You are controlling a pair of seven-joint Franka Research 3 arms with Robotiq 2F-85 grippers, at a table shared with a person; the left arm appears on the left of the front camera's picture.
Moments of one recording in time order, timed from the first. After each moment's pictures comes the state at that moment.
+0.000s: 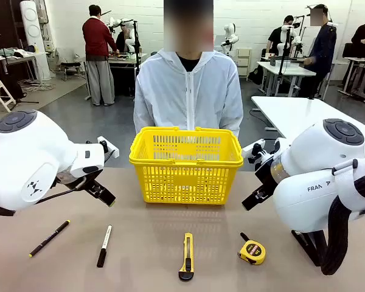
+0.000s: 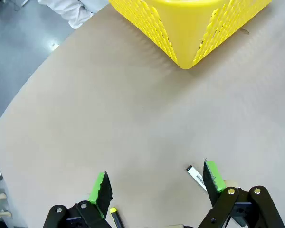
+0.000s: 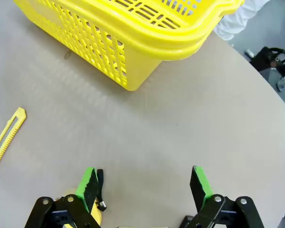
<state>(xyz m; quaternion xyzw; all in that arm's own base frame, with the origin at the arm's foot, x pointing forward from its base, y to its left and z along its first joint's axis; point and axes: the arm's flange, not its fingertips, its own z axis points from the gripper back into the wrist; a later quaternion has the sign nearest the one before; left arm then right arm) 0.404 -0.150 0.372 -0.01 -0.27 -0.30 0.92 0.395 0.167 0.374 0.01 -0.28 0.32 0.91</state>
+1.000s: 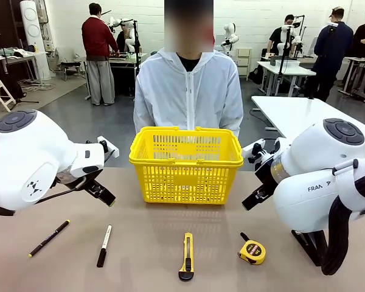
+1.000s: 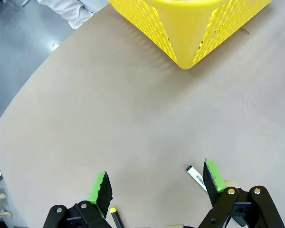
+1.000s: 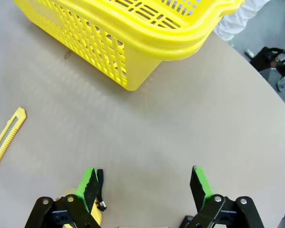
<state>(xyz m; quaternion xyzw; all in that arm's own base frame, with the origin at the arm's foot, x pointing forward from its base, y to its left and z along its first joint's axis) 0.403 -0.150 0.372 -0.01 -0.27 -0.30 0.92 0.395 0.167 0.374 0.01 -0.28 0.32 0.91</state>
